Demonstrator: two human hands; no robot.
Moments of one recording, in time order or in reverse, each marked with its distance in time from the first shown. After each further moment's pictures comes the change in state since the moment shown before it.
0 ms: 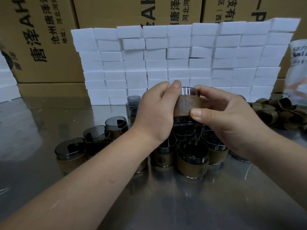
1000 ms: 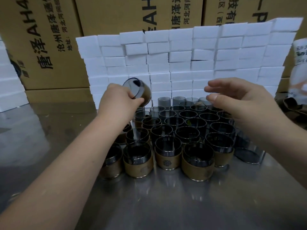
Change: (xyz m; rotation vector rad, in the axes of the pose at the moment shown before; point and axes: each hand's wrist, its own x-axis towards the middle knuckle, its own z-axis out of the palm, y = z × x) left_hand 0.049 -0.026 -0.078 1.078 0.144 -0.185; right_hand 0.008 -0.007 -0.024 -0.492 0.300 -0.096
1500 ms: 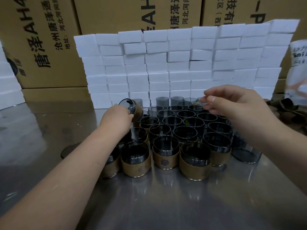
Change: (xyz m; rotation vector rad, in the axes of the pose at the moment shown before) left_hand 0.000 -0.029 0.029 0.411 -0.358 -0.024; right_hand 0.003 0.014 -0.002 -0.013 -0.024 0.068
